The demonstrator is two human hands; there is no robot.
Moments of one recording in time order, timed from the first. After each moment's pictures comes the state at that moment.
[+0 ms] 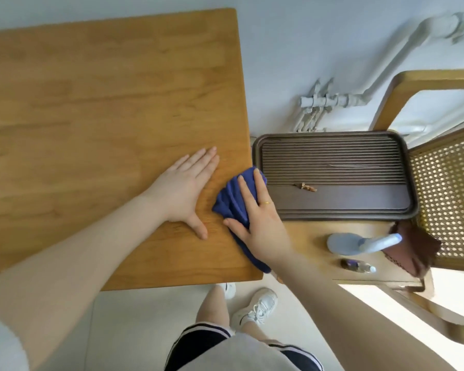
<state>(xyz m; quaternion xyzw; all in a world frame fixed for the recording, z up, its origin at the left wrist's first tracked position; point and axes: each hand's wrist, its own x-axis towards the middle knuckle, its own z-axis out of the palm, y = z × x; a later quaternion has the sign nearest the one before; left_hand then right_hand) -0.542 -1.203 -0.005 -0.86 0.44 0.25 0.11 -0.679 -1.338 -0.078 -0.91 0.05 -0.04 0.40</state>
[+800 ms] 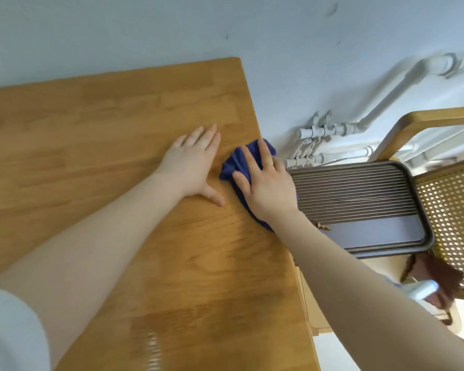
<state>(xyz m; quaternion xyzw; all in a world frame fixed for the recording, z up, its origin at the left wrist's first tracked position) -0.378 -1.249 0.009 -0.88 0.43 0.15 0.12 -0.493 -1.373 -0.046 -0.97 0.18 -0.02 0.18</state>
